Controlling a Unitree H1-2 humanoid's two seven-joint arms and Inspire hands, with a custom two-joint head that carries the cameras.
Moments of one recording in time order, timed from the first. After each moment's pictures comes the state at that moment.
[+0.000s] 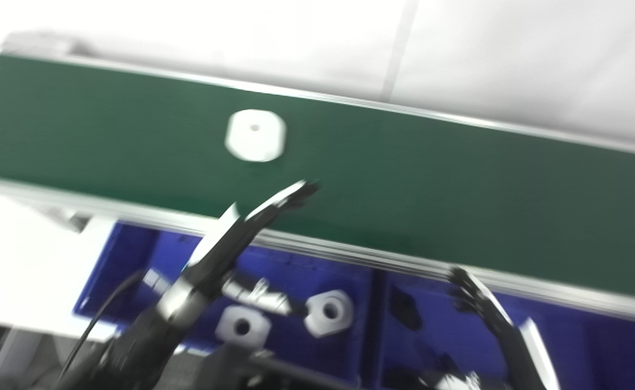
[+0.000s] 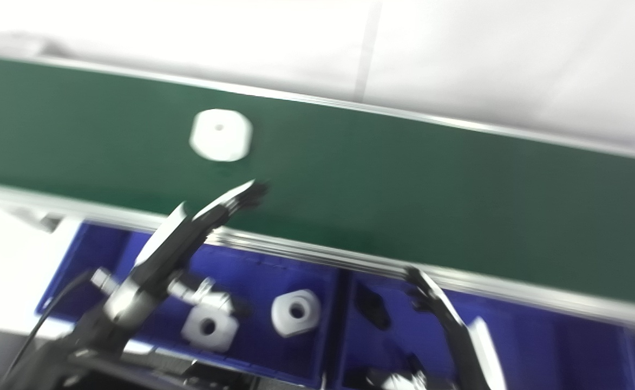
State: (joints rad) left arm 0.33 0.37 -0.31 -0.33 0.17 -0.44 0.02; right arm 0.49 -0.30 0.18 -0.30 -0.27 -0.29 0.19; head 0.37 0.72
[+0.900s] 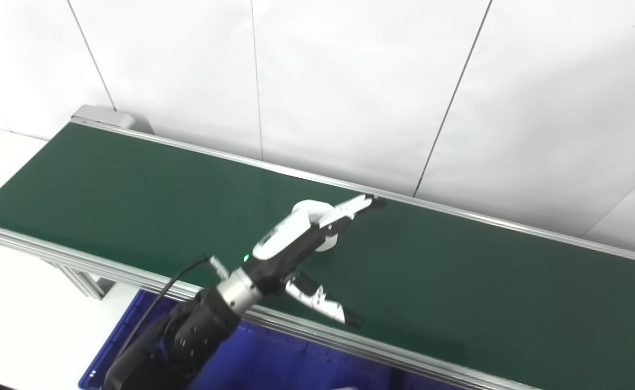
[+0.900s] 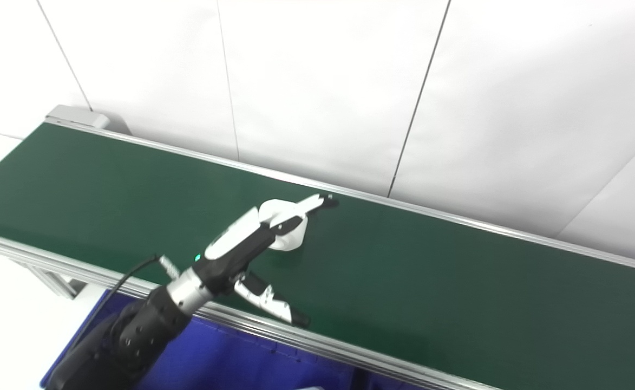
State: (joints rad) left arm 0.06 0.30 -0.17 -0.28 0.36 -0.27 -0.14; right arm 0.44 -0.32 0.18 -0.16 -0.26 -0.41 0.15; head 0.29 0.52
